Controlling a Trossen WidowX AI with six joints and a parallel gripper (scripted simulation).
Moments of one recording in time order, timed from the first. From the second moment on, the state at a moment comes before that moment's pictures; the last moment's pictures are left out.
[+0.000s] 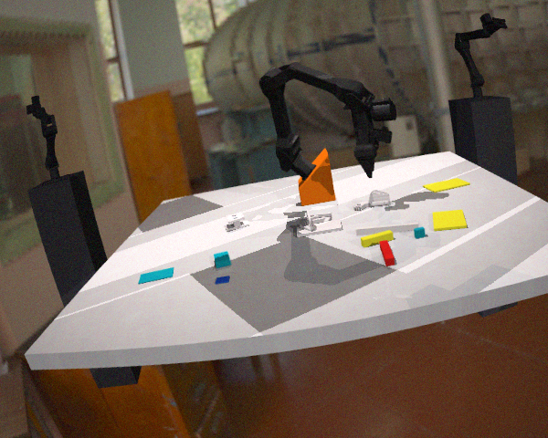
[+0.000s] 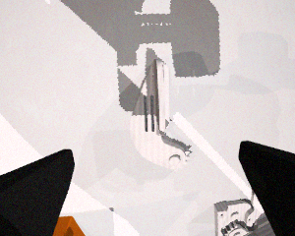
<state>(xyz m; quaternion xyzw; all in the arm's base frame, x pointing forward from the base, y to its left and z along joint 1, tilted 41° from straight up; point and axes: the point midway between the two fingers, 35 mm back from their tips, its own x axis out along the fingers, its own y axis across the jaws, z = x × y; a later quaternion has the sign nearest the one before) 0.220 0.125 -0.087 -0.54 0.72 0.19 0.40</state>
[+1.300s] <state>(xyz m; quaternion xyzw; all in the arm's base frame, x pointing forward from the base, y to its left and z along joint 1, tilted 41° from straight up) 0.212 0.076 -0.149 -0.54 0.72 0.19 0.40</state>
